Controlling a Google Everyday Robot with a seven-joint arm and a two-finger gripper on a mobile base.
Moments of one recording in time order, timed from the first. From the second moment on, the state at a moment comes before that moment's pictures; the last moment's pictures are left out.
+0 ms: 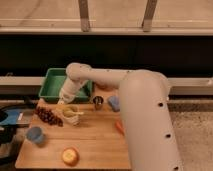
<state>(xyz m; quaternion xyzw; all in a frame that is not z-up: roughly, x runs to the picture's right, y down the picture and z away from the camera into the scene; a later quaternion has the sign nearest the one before) -0.241 0.101 0.793 -0.48 -0.23 0.16 0.83</state>
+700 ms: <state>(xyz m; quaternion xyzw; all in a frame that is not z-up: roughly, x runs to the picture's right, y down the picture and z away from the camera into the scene) -0.236 0.091 0.783 -0.45 -0.23 0.17 0.84</state>
